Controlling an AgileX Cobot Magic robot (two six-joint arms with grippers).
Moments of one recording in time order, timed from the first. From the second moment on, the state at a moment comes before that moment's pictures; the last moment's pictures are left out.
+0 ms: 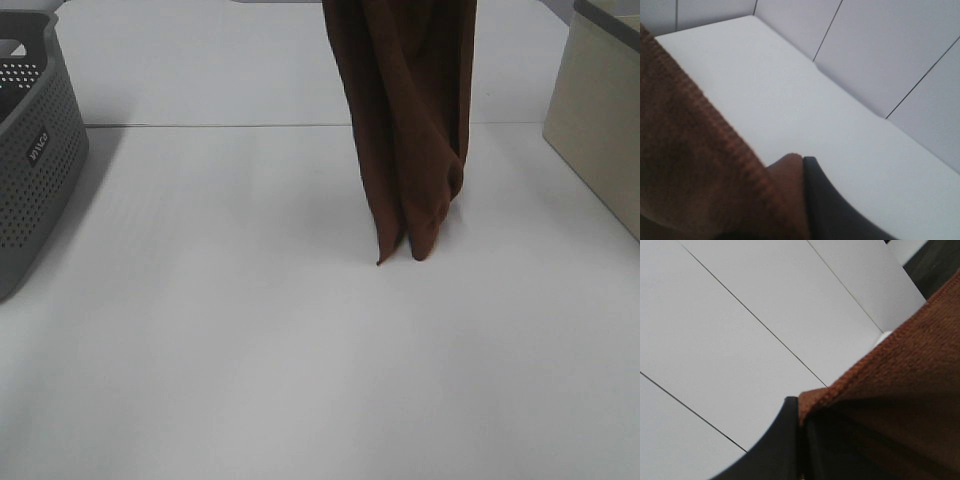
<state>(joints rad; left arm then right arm) -0.50 1.82 -2.14 0.00 0.39 0.72 0.23 1.78 -2.20 0.38 0.89 -0.68</state>
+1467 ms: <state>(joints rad) -0.27 2.52 -2.74 0.16 -0.40 0.30 0.25 2.25 -2.56 0.73 0.13 -1.28</state>
